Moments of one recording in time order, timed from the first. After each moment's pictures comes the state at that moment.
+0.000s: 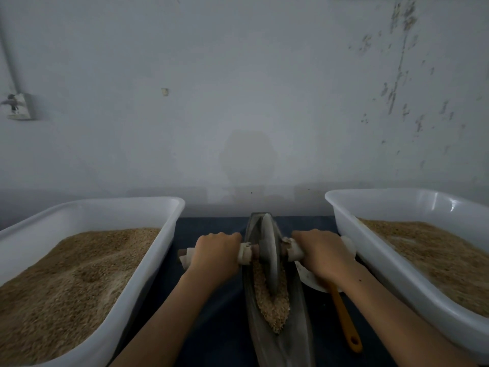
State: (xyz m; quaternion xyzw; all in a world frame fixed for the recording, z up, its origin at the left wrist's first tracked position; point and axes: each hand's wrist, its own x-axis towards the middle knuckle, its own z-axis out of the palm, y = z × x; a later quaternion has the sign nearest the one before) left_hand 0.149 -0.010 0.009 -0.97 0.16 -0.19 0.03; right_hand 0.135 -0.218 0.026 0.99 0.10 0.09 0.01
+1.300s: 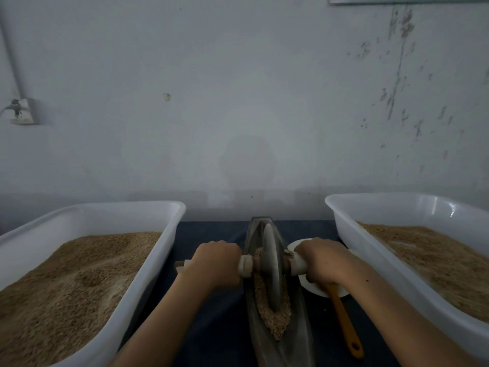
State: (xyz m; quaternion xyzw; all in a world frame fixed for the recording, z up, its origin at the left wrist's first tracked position) left_hand 0.154 -0.005 0.016 -0.98 0.21 -0.04 0.02; right_hand 0.126 -0.214 0.048 0.99 0.08 -0.08 0.04
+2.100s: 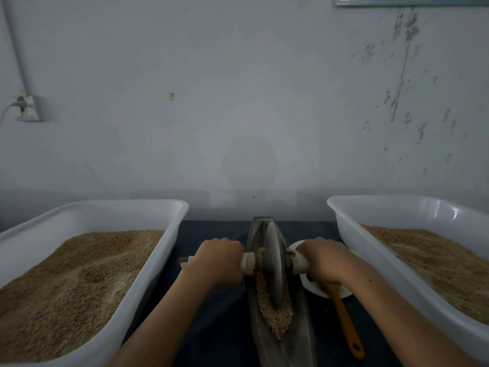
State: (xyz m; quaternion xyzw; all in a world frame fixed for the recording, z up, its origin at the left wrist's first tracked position) left_hand 0.154 -0.006 0.016 -0.98 0.20 -0.07 0.03; right_hand 0.128 -0.215 0.045 0.99 0.07 -0.06 0.04
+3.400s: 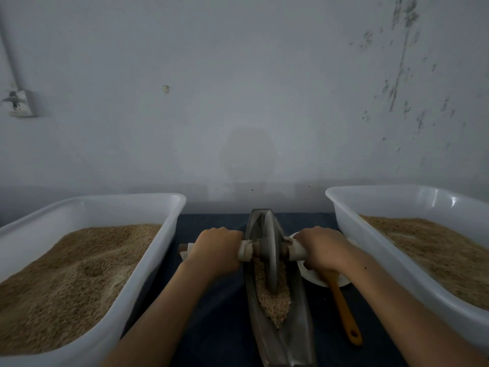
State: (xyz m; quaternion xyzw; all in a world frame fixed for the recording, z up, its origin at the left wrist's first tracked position) left_hand 0.155 -0.006 0.012 -0.97 0.20 -0.13 0.02; right_hand 0.135 -0.218 0.038 0.99 0.09 -0.02 0.05
